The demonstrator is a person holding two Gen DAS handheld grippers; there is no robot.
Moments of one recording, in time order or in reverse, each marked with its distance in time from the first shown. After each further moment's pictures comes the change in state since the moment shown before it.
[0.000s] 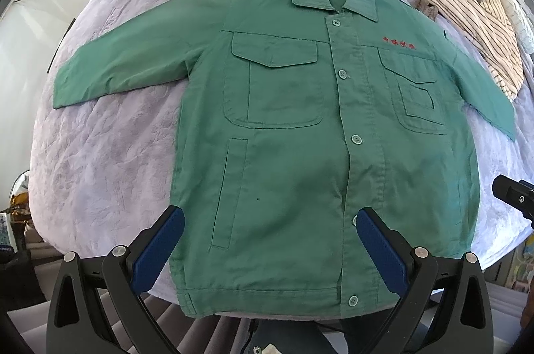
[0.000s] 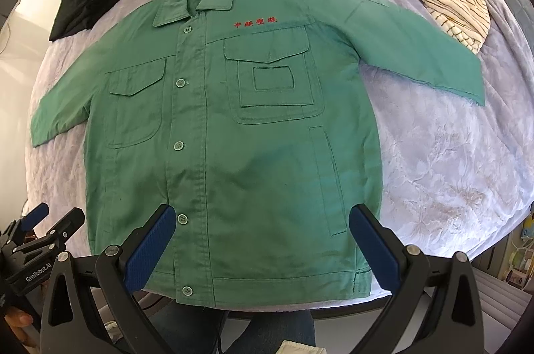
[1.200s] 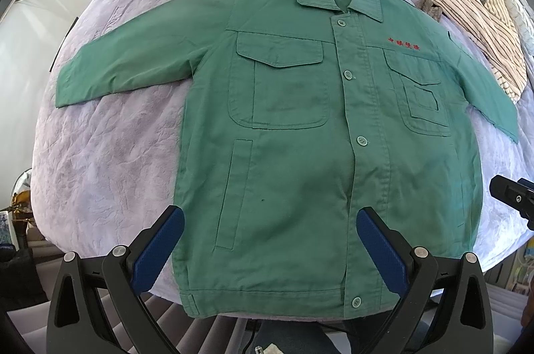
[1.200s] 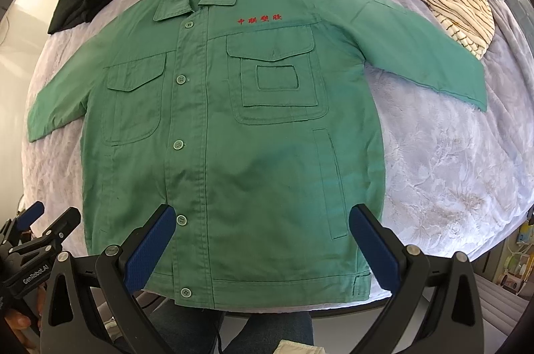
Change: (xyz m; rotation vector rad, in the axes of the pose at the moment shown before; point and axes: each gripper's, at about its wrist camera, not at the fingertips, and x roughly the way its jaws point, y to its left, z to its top) left arm 0.003 0.002 0.002 -0.005 0.003 0.013; right arm 0.006 0.008 0.004 -0.021 0.017 -0.014
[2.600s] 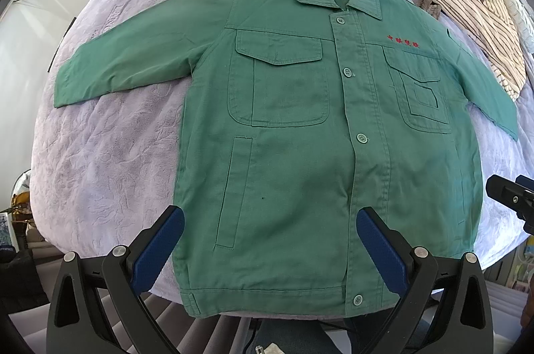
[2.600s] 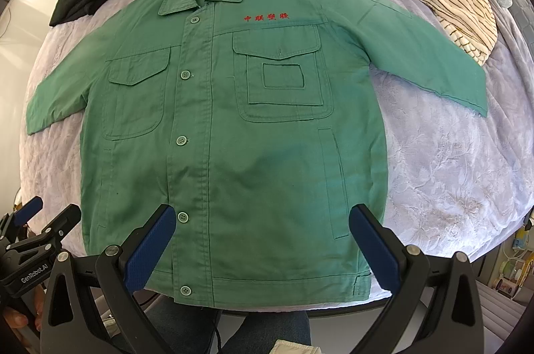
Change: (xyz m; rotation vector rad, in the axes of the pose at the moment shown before) left arm 0.000 -0.002 -0.001 0.003 0.003 0.000; right arm 0.000 0.006 0.001 -0.020 0.004 -0.011
